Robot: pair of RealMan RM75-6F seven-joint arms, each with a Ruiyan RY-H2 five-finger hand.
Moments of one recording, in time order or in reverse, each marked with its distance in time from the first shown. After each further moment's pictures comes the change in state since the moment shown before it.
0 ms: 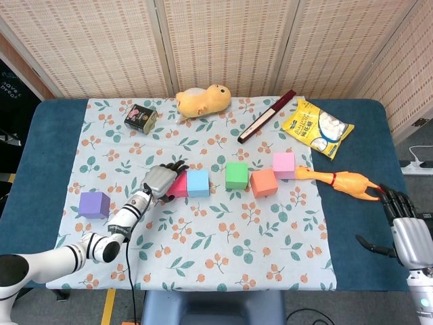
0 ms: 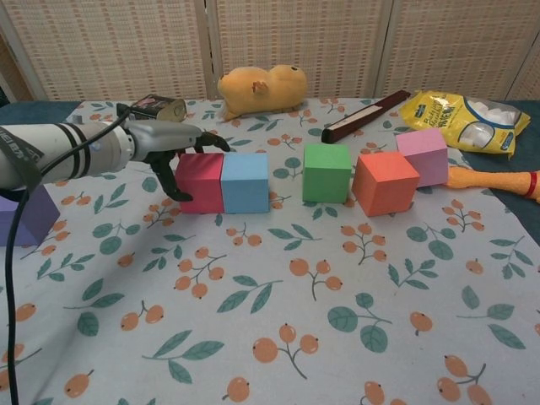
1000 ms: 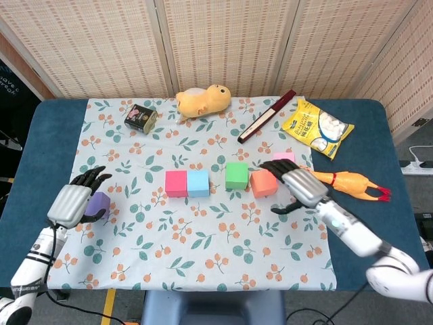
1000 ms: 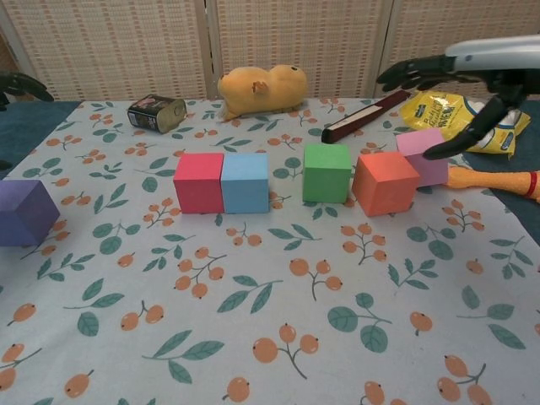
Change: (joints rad) left arm 0.471 0.488 0.131 -0.526 0.308 0.524 -0.194; right arm 0.631 -0.074 0.151 0.051 0.087 -0.750 0.101
